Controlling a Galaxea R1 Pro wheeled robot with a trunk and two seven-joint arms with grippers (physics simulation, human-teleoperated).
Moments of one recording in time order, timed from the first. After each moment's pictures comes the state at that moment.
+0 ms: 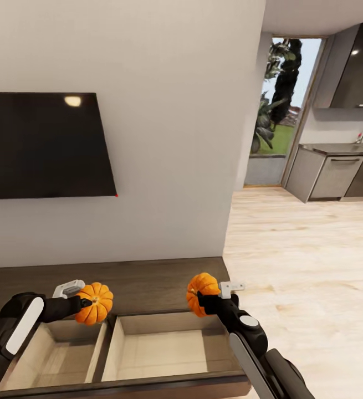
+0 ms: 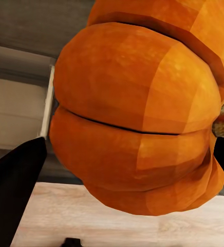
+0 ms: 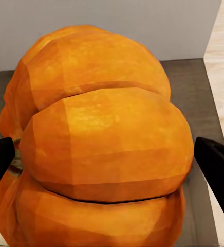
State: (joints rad) left arm -0.47 0.35 0.05 -1.11 0.52 0.98 -0.04; right arm -0.31 -0.01 0.42 -1.42 -0.38 0.51 -0.33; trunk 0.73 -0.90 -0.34
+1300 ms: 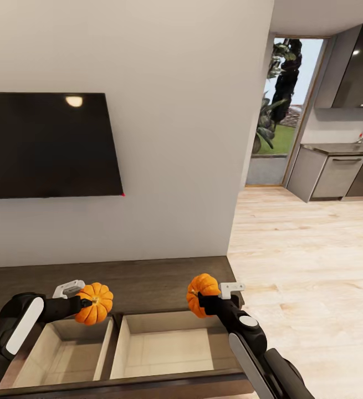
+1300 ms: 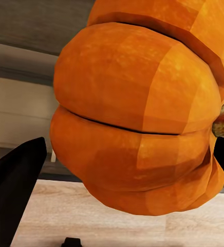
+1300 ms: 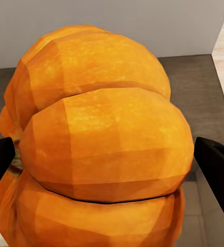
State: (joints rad) left arm -0.47 0.35 0.05 -1.11 0.52 0.98 -0.04; right arm -0.32 -0.01 0.42 -1.40 -0.38 0.50 -0.33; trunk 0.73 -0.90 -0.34
